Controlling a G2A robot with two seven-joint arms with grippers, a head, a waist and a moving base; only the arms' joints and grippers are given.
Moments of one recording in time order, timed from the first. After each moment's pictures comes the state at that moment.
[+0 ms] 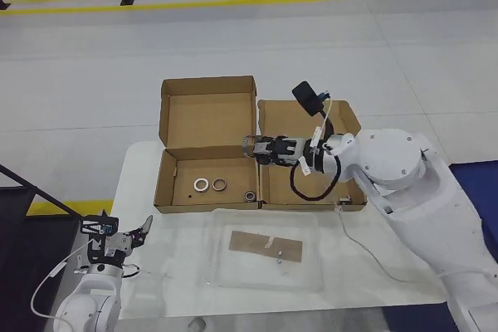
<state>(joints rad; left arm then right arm) 1.73 -1.15 -1.60 -1.80 1.33 0.00 0.00 -0.60 -1.05 0.94 -1.75 0.11 0.61 0.86</state>
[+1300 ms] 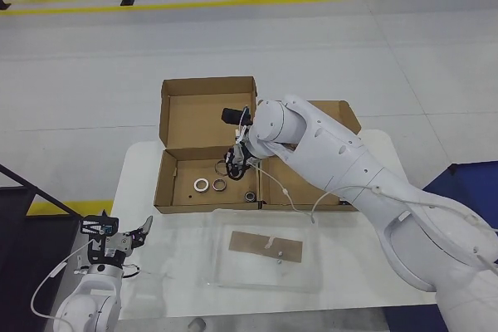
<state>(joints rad) 1.73 -1.15 -1.60 -1.80 1.33 0.00 0.00 -0.09 -1.47 0.30 -0.84 0.12 0.41 1.07</state>
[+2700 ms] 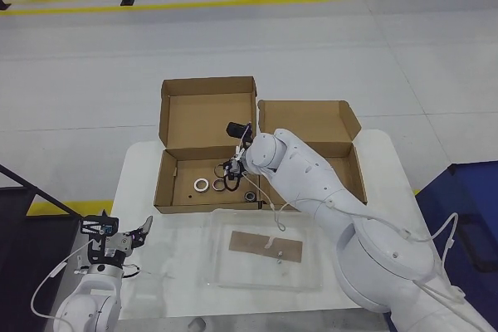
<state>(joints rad) 1.73 -1.15 -1.60 -1.80 1.33 0.00 0.00 -0.19 -1.74 0.31 -0.29 0.12 0.11 0.78</state>
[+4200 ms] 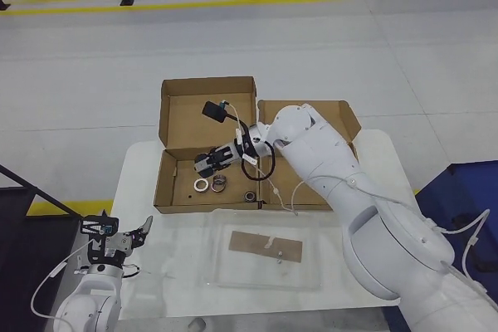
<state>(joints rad) 1.73 -1.15 -1.60 -1.80 1.33 0.00 0.00 -0.13 -1.69 0.56 -0.31 0.41 -0.58 1.29</state>
